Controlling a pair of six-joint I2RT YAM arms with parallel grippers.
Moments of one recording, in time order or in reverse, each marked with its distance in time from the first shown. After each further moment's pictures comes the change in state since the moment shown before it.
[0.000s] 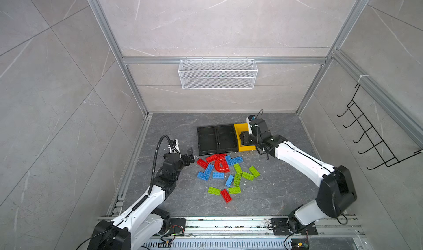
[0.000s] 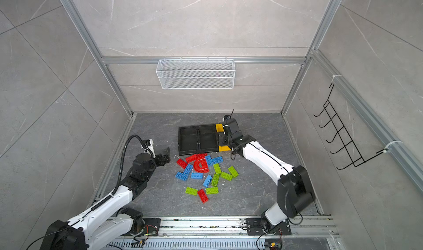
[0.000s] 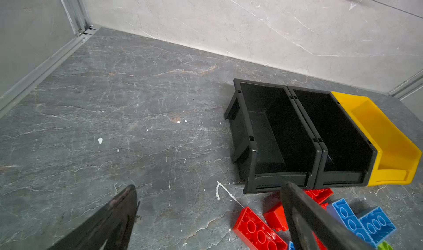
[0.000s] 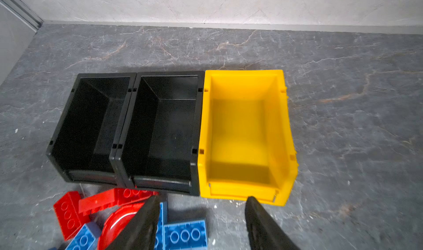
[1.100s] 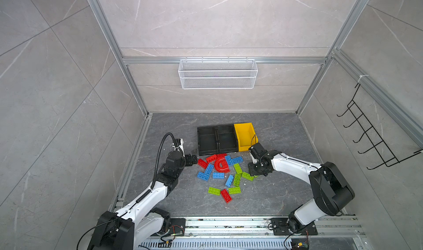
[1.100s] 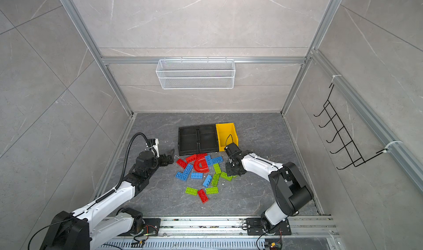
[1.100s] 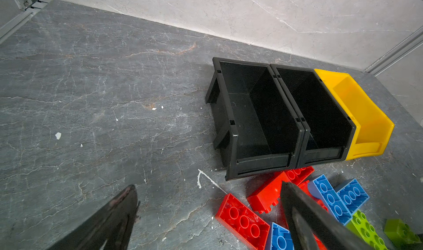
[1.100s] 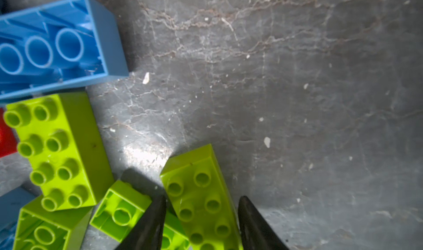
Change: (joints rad) left arm 0.000 0.062 0.022 -0.016 0.104 -0.004; right arm 0.000 0.090 -0.292 -0.201 -0.114 0.053
